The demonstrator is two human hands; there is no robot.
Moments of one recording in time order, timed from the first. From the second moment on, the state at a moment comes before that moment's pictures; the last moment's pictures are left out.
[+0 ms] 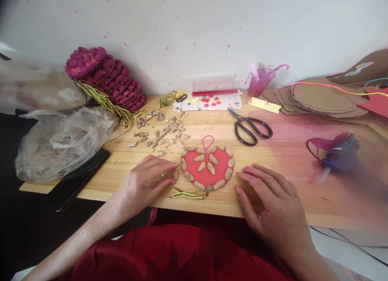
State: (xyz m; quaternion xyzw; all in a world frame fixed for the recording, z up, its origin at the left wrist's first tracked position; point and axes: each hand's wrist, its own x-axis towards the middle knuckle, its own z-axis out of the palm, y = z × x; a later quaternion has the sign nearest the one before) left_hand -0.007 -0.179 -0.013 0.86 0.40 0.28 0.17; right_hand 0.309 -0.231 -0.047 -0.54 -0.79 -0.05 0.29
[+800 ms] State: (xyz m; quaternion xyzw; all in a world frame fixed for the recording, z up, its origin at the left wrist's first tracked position) left_hand -0.019 -0.172 -0.004 0.41 0.43 0.45 0.66; right_hand 0.320 -0.228 -0.058 -0.51 -0.81 -0.05 0.29
